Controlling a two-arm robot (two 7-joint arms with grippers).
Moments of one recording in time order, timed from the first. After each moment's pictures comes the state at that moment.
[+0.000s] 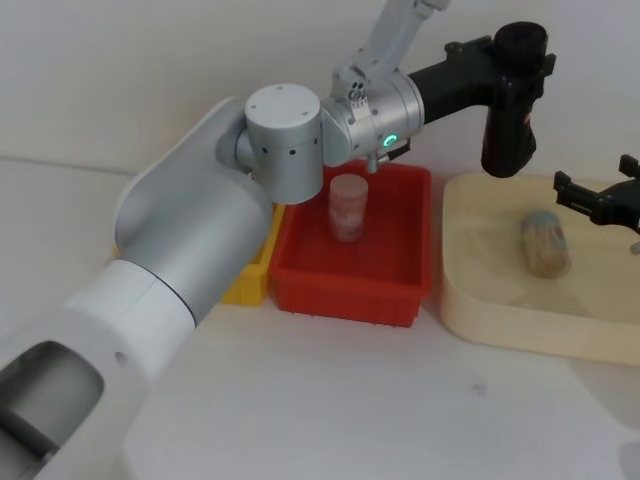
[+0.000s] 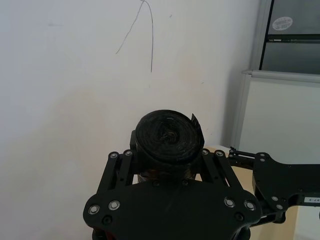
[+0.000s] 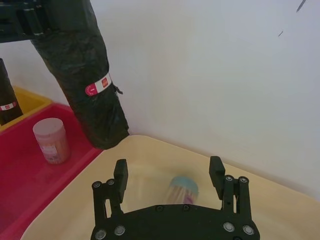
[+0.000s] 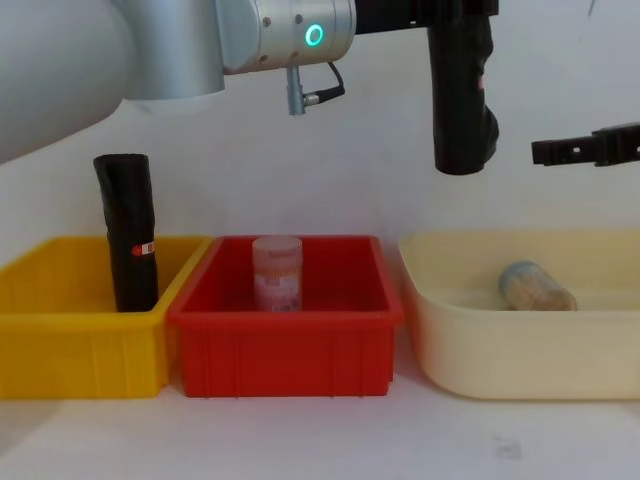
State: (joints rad) left arm -0.92 0.03 0.55 -1.01 -0.46 0.08 -0.51; right arm 0.49 0.44 -0.30 -1.49 0.37 0.37 0.27
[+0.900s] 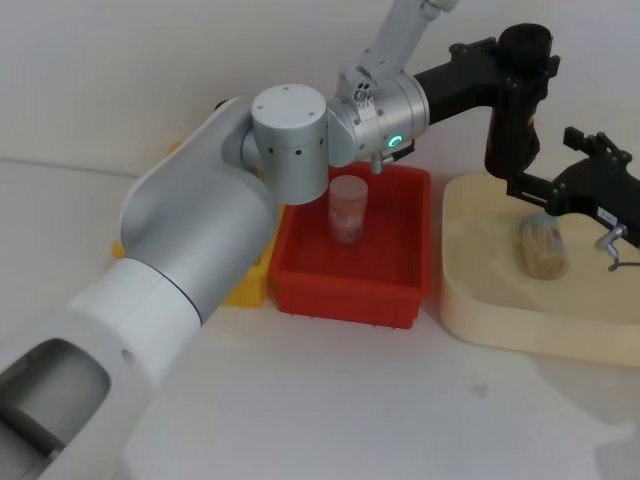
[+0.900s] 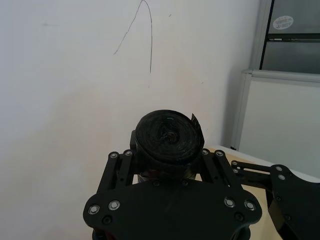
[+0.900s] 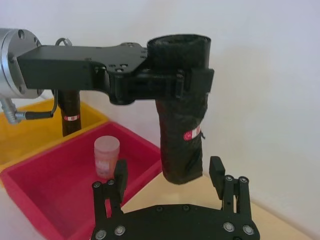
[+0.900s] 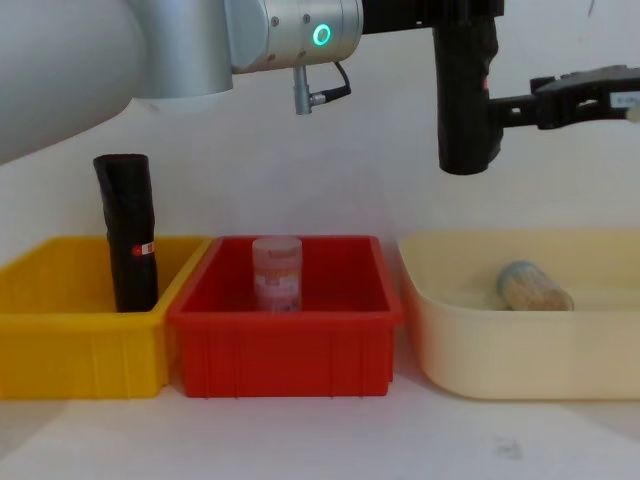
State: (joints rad) left arm -0.93 0.02 0.56 -0.99 -0.46 0.08 -0.51; right arm 0.50 0.45 -0.37 -1.57 0.35 0.29 0.38
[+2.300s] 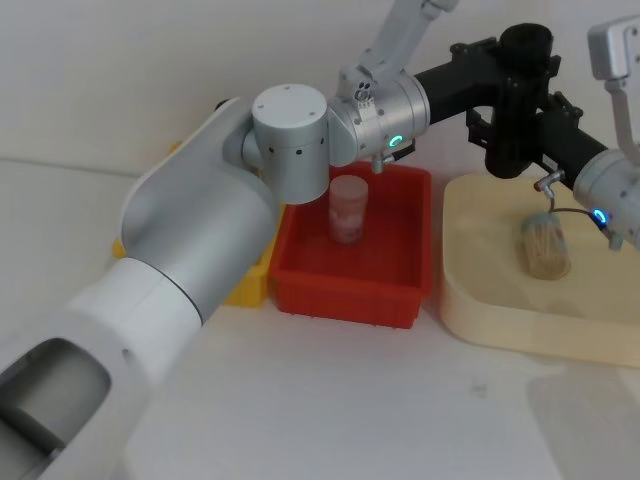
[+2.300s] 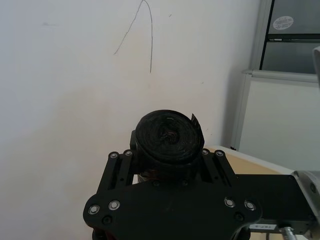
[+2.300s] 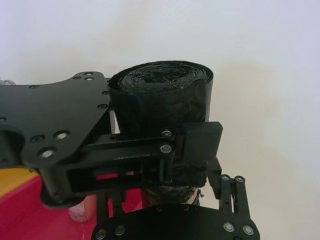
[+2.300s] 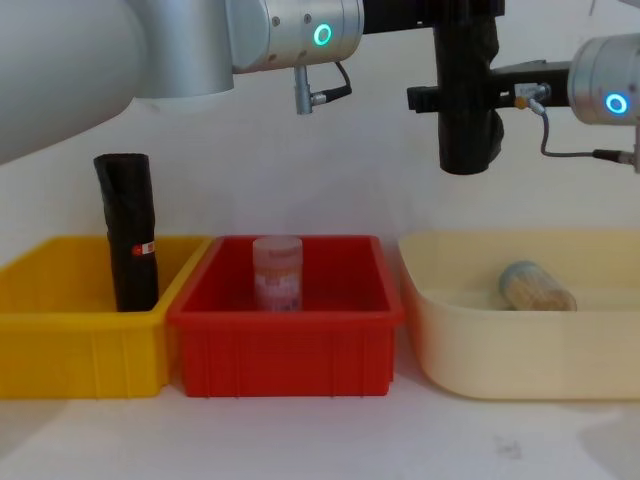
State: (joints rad) left arm -0.94 0.02 0.56 -0.99 -0.46 0.08 -0.51; right arm 0.69 0.26 -0.42 -1.27 0.25 0.23 0.30
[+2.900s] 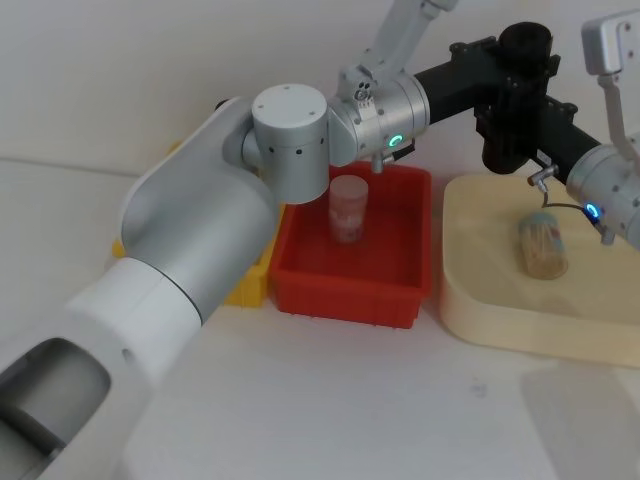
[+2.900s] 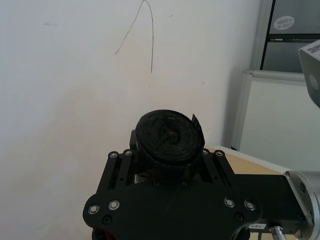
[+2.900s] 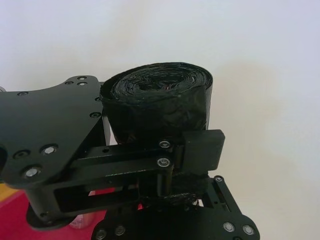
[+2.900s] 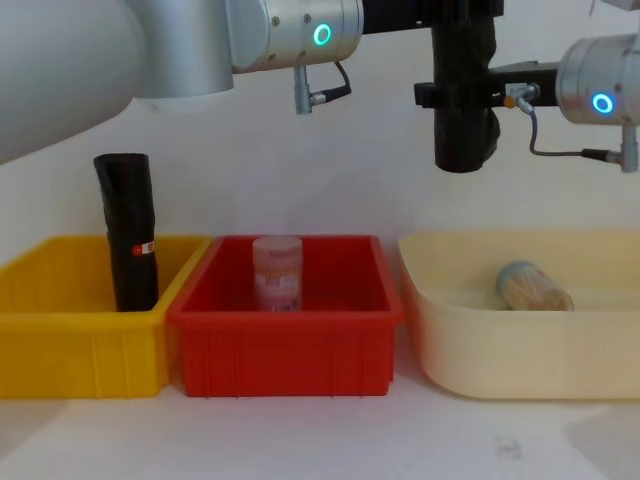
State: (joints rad) left arm -0.94 0.02 0.56 -0.99 -0.46 0.08 -0.51; right arm 0.72 0.23 -0.42 -1.23 0.25 0.22 0.30
